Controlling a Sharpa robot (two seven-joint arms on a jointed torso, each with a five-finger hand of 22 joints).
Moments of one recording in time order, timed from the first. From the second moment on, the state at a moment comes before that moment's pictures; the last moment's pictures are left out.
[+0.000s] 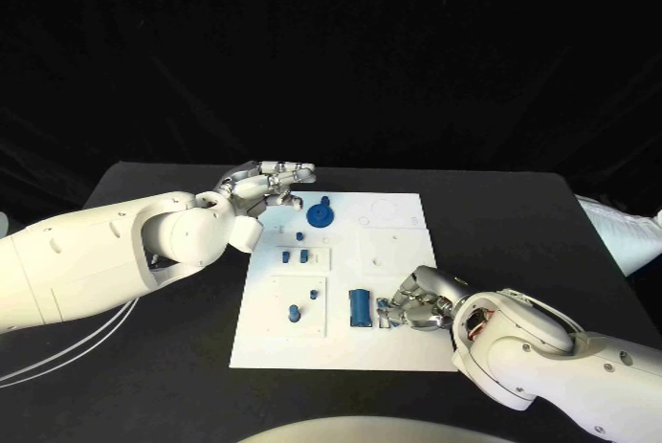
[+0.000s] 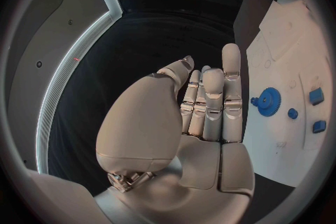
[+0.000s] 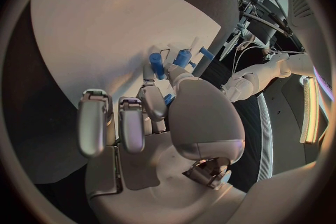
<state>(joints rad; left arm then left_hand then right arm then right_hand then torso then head) 1.20 -0.93 -0.04 1.56 0.12 -0.18 0.25 1.44 -0.15 0.37 0.08 0.12 1.03 0.19 0.10 0.07 1.08 0.12 0.20 0.07 1.25 0.02 1.12 0.62 0.17 1.27 0.12 0.50 0.84 0.88 -0.88 0.04 1.87 -1.40 -0.35 -0.61 1.15 -0.08 0.22 0.20 0.33 1.19 0.04 0.18 0.36 1.45 -0.04 1.14 1.27 1.47 -0.09 1.52 1.31 0.08 1.47 0.02 1.39 1.29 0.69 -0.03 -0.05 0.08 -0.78</state>
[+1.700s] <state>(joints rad) 1.20 -0.93 -0.04 1.55 0.11 -0.17 0.25 1.44 -0.15 0.37 0.08 0.12 1.02 0.19 0.10 0.07 1.08 0.12 0.21 0.07 1.25 0.02 1.12 0.61 0.17 1.27 0.12 0.50 0.84 0.88 -0.92 0.04 1.86 -1.38 -0.37 -0.56 1.23 -0.05 -0.03 0.20 0.18 1.11 0.06 0.16 0.38 1.43 -0.02 1.04 1.26 1.47 -0.09 1.52 1.31 0.06 1.46 0.01 1.38 1.27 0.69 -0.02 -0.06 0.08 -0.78</state>
